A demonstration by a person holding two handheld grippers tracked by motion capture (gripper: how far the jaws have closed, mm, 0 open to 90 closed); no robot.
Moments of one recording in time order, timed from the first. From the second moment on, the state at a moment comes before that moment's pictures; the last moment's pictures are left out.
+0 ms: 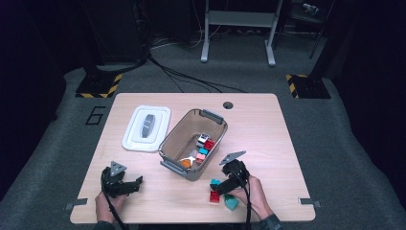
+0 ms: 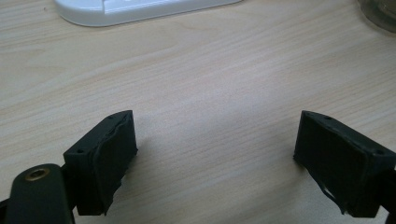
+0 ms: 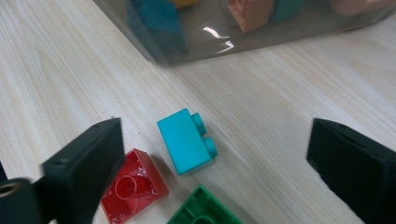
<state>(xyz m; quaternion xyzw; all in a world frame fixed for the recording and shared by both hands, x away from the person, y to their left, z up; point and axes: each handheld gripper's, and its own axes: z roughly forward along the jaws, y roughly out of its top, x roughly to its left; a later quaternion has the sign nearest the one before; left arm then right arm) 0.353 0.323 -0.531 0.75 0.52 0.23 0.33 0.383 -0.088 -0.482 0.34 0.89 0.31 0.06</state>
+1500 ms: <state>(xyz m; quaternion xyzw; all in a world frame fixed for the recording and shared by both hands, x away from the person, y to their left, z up) 0.353 0.323 -0.531 0.75 0.52 0.23 0.33 0.388 -0.093 -0.481 0.34 0.89 0.30 0.08</state>
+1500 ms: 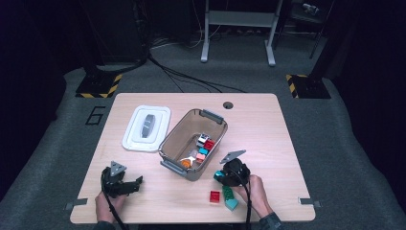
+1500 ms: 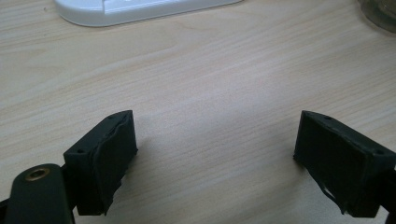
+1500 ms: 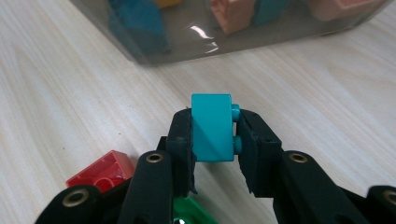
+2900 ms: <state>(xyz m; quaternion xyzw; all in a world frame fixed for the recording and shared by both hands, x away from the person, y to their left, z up) 0.353 0.323 -0.531 0.75 0.52 0.23 0.33 0.421 -0.121 -0.430 0.38 0.85 0.34 0.14</state>
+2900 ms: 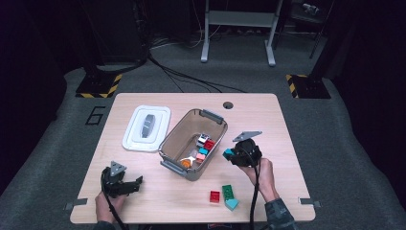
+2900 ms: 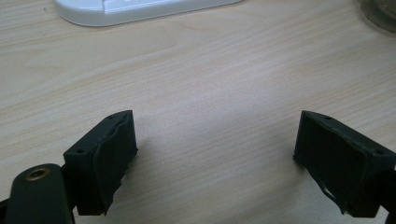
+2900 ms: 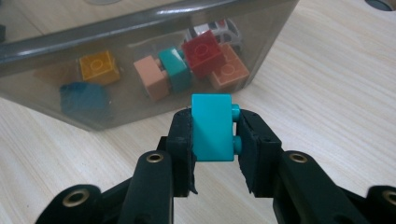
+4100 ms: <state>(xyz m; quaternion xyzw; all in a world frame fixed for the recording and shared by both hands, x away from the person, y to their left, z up) 0.353 0.323 -0.531 0.75 0.52 0.23 0.33 0.437 -0.104 -0.359 0.36 0.83 0.38 0.18</state>
